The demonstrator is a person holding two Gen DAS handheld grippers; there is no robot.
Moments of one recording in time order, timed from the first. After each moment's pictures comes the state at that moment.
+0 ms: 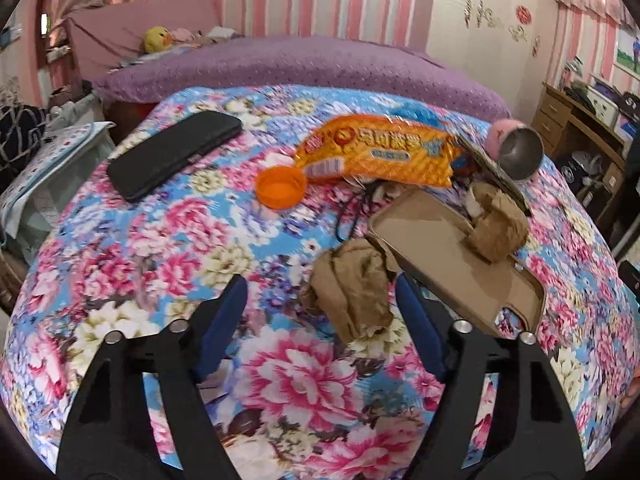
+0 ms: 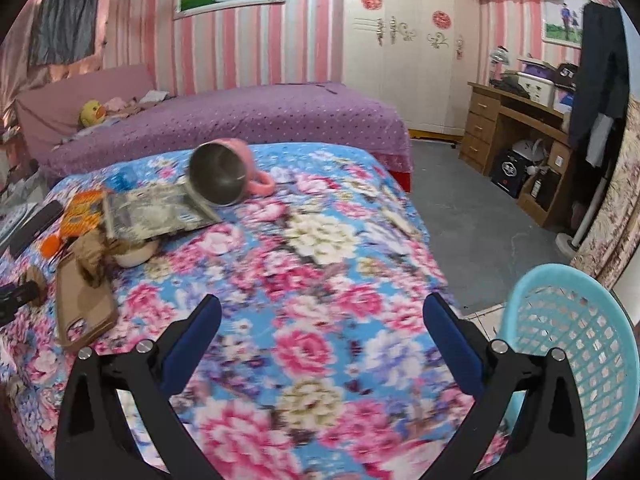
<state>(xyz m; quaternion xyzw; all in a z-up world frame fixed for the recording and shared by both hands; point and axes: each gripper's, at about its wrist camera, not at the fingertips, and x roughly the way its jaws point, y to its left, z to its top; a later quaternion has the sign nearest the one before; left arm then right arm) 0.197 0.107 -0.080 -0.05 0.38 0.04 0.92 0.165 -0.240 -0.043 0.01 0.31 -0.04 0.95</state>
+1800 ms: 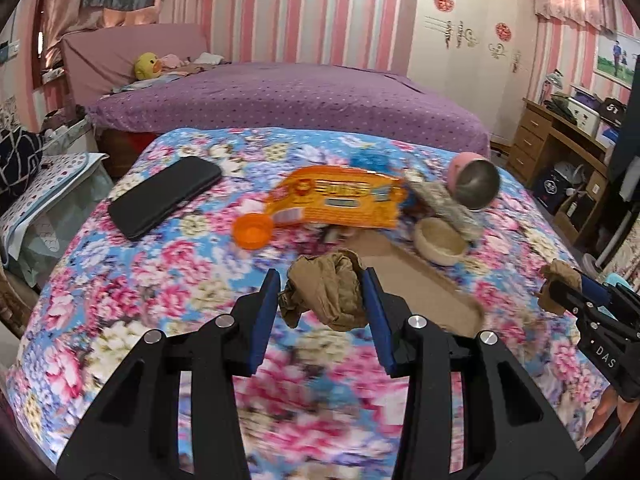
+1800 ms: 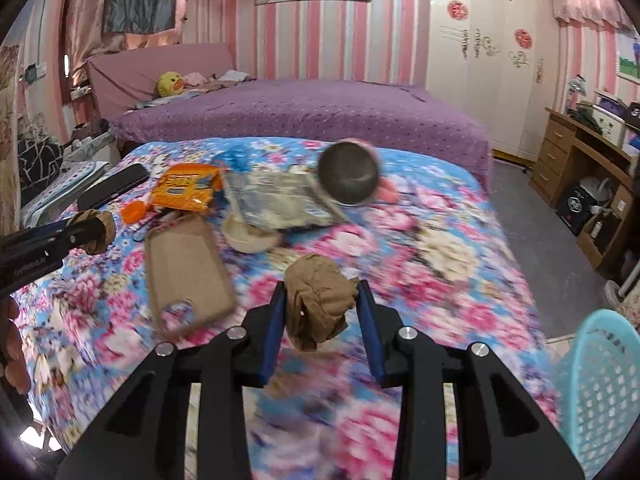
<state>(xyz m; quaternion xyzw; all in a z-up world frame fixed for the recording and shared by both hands) 0.173 0.074 -0.035 -0.05 0.33 0.01 0.94 0.154 -0.181 -0.030 -0.03 0.31 0.08 0.95</state>
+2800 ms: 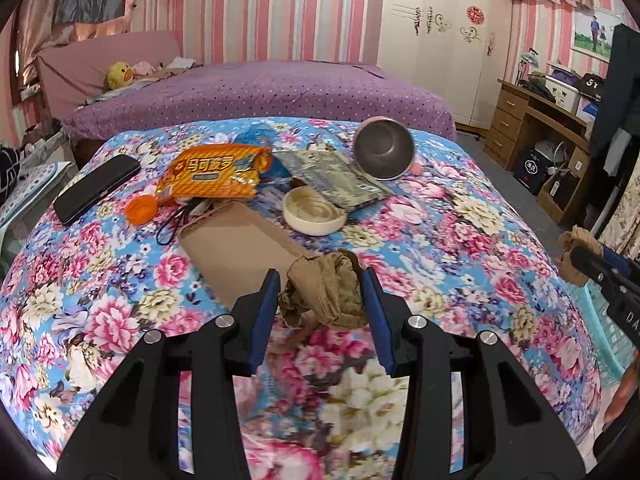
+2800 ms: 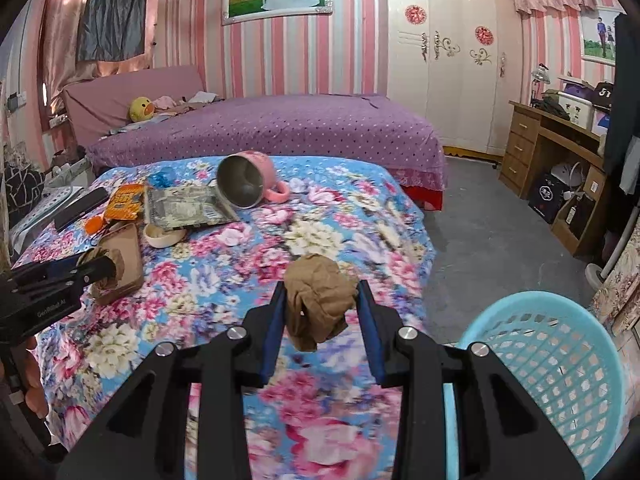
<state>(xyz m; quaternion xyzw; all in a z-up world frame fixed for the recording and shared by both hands) 0.164 -0.047 -0.050 -0.03 0.33 -0.01 0.94 0.130 -0.303 -0.024 0.00 0.29 0.04 0.96</state>
